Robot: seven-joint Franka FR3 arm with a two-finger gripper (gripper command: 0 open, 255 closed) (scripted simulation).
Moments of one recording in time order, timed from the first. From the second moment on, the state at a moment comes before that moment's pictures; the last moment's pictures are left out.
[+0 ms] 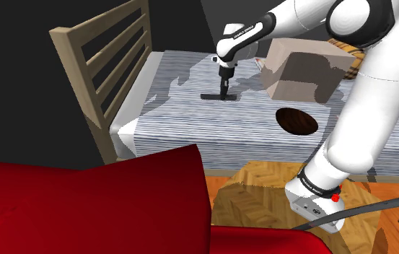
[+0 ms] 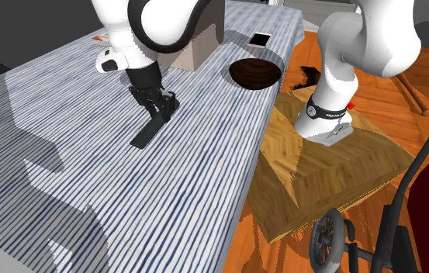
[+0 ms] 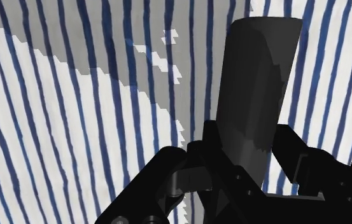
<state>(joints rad) 0.07 0.21 -0.23 -2.05 0.11 2.19 -0.99</state>
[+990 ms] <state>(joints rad) 0.07 0.12 -0.24 -1.97 0.08 2.01 -0.96</state>
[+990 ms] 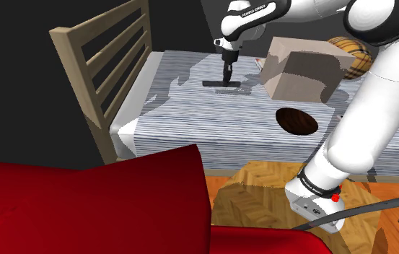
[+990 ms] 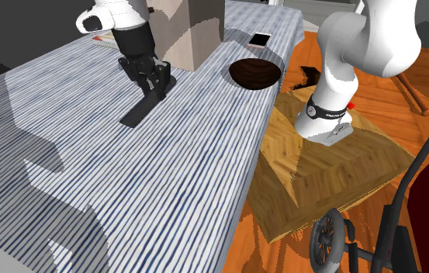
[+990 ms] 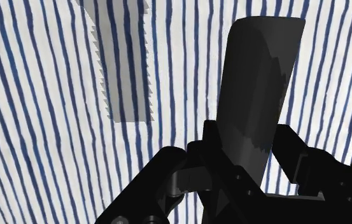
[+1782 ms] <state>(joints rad) 0.05 -0.12 -0.27 -2.18 0.01 1.99 -0.98</state>
